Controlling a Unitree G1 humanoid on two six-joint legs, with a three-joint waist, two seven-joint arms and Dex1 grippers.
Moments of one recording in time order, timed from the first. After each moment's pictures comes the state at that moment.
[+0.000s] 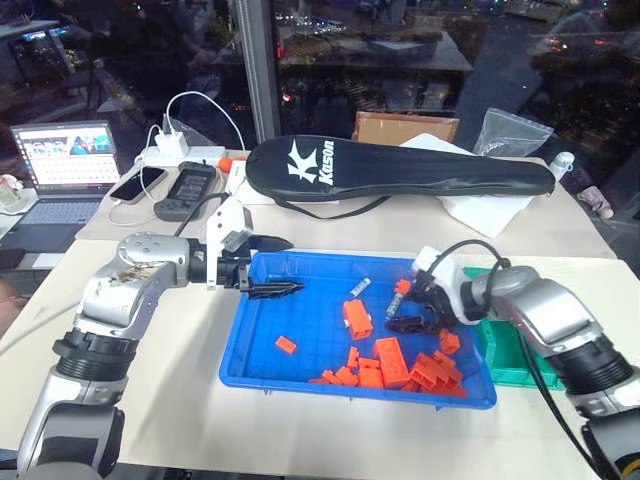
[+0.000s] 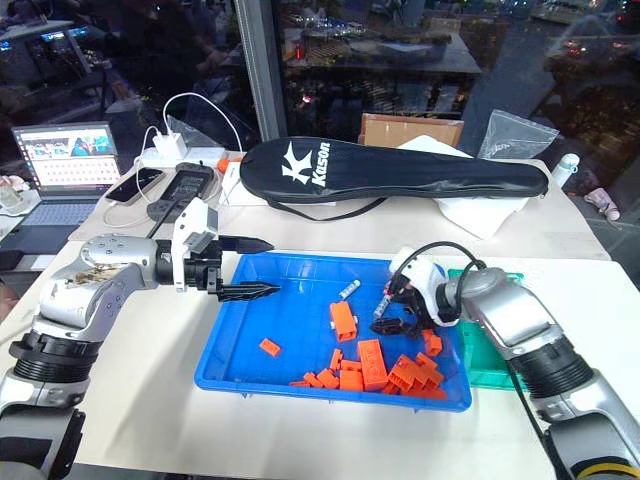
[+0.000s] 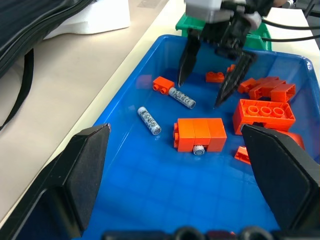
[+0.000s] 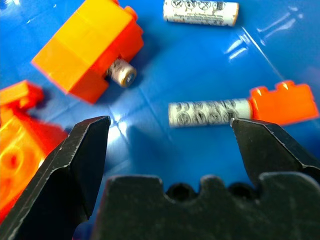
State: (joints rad) left arm -0.62 0.72 -0.08 -0.08 -0.47 0.57 -1.16; right arm -0.62 -0.77 0.35 -0.07 0.33 0.95 0.87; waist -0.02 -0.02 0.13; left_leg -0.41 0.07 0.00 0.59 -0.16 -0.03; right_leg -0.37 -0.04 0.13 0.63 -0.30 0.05
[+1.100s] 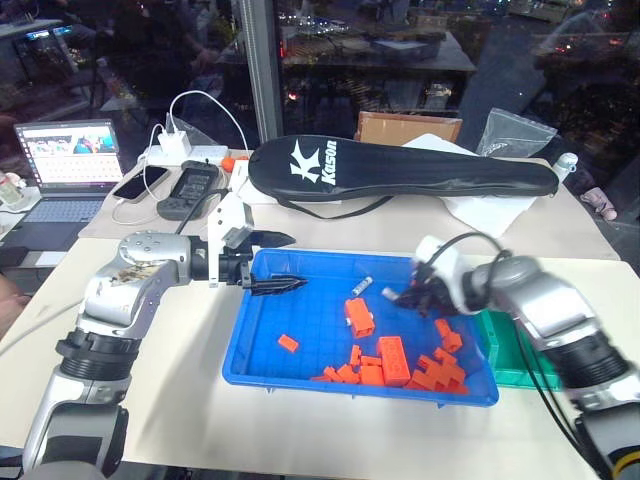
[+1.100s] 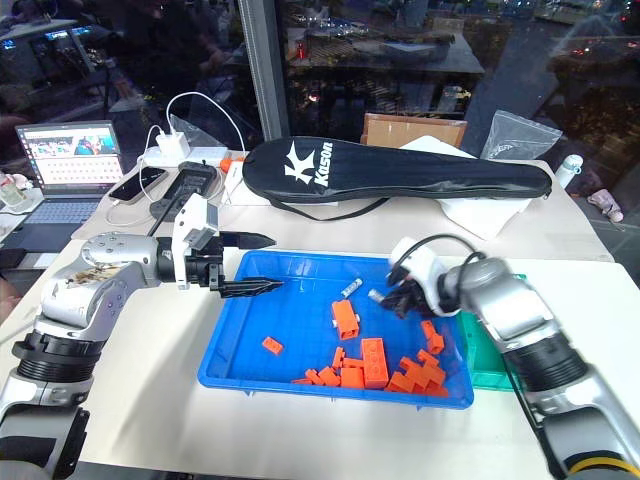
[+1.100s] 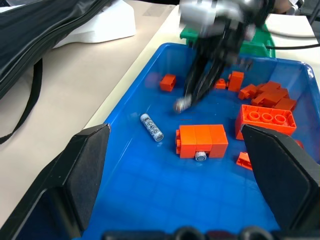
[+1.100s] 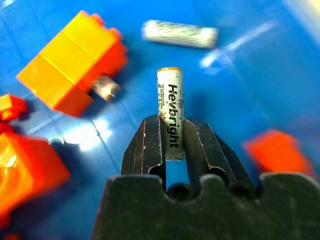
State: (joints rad) left arm -0.65 0.68 -0.06 -0.07 -0.47 0.57 -1.16; right arm -0.68 -0.91 0.19 -0.12 0.30 0.99 0.98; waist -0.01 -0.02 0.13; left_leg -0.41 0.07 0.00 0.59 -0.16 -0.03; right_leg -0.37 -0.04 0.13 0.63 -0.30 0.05
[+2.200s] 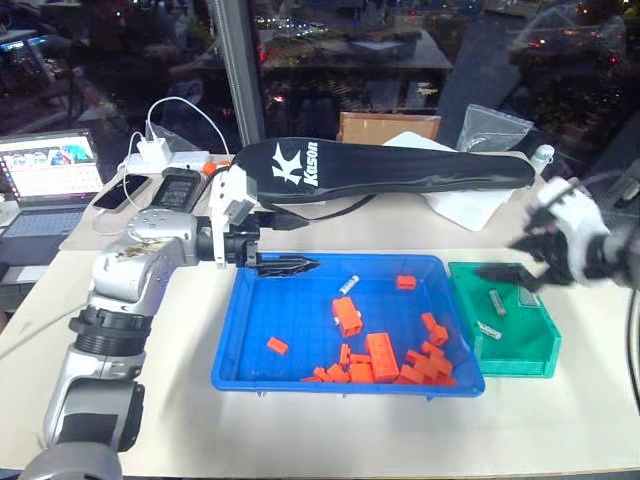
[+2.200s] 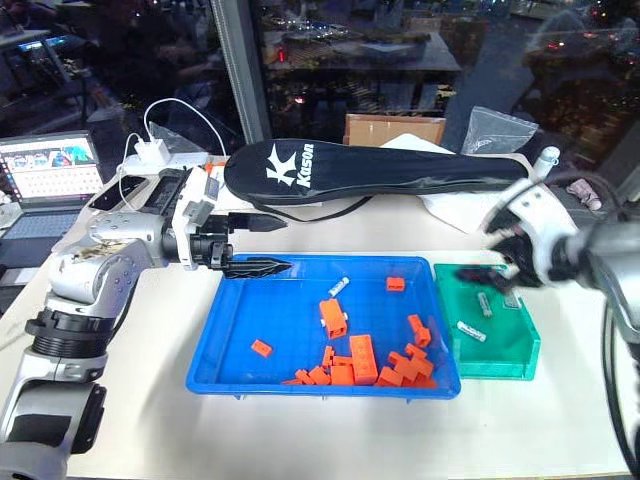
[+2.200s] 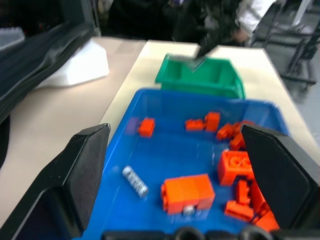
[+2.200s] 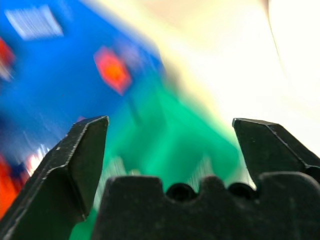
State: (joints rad) left arm -0.72 0.68 -0.06 -0.01 -0.49 0.59 -1.21; right arm -0.73 -0.99 0.02 -0.20 0.40 1.15 0.88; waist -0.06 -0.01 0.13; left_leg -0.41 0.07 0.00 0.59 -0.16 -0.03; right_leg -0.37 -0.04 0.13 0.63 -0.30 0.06
